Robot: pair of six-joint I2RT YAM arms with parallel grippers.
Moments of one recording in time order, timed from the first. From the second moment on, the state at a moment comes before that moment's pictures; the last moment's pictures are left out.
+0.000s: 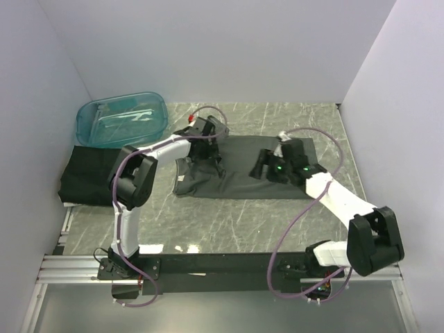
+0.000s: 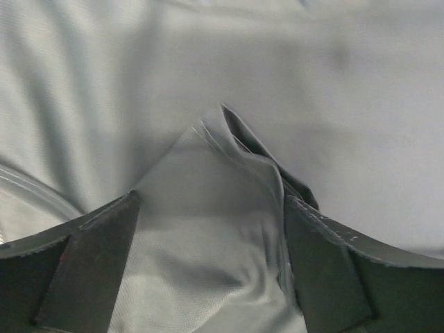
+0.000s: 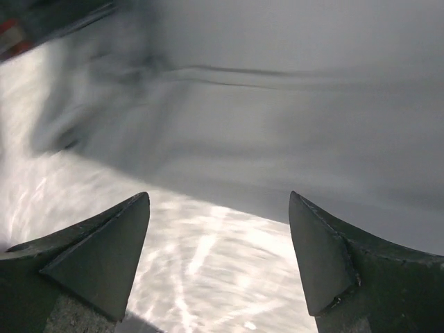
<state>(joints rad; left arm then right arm) -0.55 2.06 1.50 -0.42 -0.17 -0.65 0.28 1.29 0.76 -0.29 -0.20 0.52</state>
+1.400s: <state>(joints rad) -0.48 1.60 1.08 -0.25 0.06 -0.68 0.54 2.09 1.51 -0.33 -0.11 0.38</state>
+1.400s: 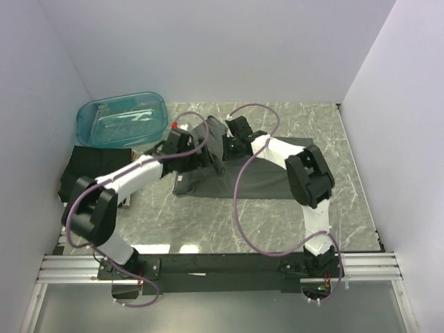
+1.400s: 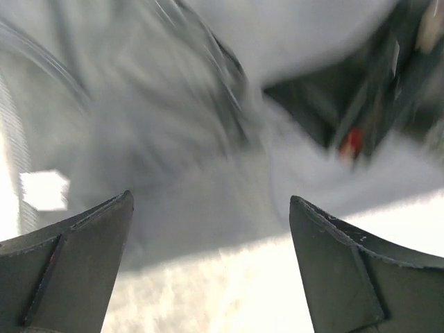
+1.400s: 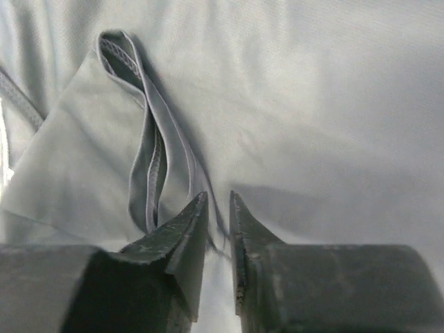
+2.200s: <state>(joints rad) -0.44 1.65 0.91 -0.18 -0.01 -0.73 0.01 1.48 0.77 -0.27 -0.11 0.56</state>
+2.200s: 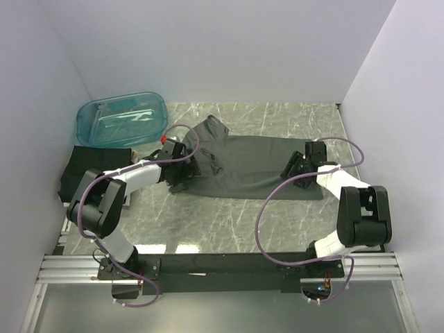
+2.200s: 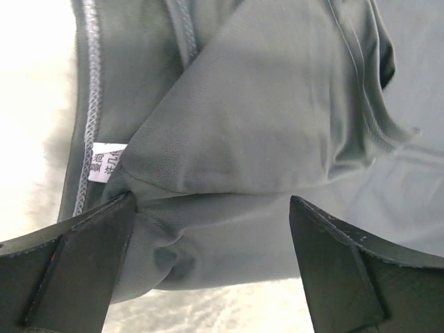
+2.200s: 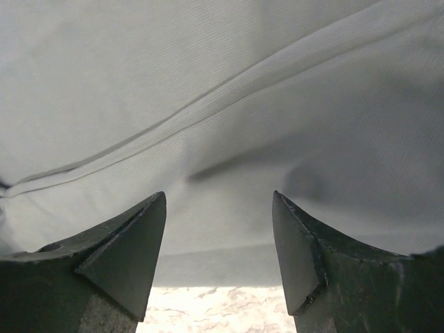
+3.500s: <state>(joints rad) -0.45 1.20 0.84 -0.59 -0.11 -0.92 -0.03 1.05 0.63 -0.47 -0.21 0.53</state>
